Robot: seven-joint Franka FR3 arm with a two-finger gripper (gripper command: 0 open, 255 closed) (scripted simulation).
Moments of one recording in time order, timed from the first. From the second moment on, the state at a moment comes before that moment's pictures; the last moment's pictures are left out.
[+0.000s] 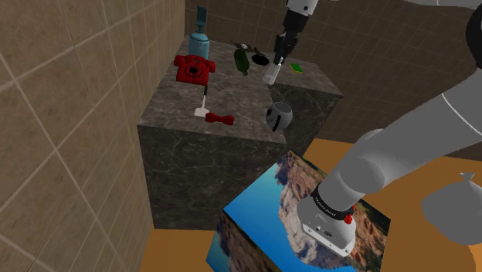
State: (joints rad) arm -0.07 -0.31 -0.26 -2.06 0.01 1.74 -0.35
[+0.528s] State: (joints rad) arm -0.12 -0.55 -0.28 -2.23 -0.06 1.67 -0.39
